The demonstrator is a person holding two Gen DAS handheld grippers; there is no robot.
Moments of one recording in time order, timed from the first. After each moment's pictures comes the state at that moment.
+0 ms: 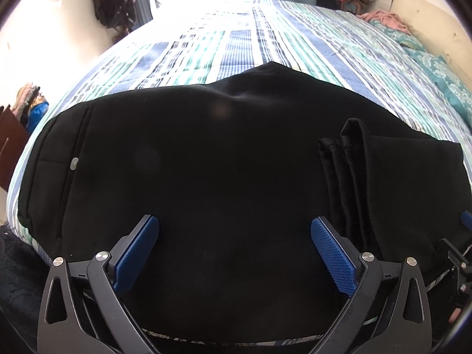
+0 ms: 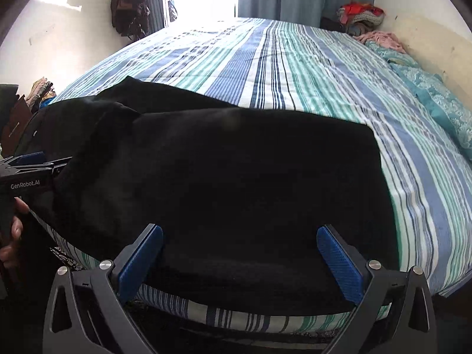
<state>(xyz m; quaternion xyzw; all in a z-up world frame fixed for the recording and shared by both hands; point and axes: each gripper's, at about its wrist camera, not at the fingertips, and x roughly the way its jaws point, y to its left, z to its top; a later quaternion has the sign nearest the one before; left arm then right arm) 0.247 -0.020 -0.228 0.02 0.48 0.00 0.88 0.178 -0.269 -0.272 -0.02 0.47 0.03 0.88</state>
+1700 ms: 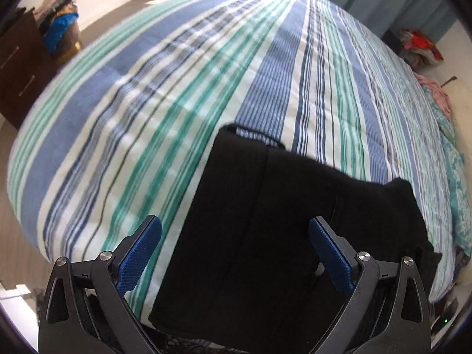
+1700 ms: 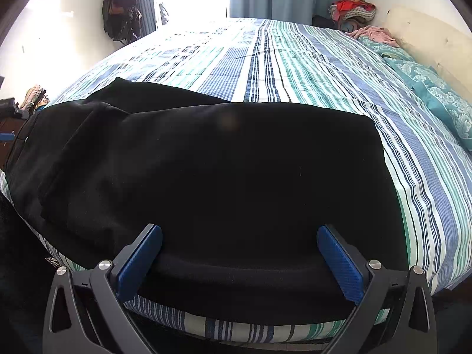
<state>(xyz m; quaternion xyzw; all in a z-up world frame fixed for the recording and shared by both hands) 0.321 0.219 -0.223 -0.18 0.56 0.03 0.81 0.181 -0.267 -0.280 -0.02 0.46 0.01 0.89</state>
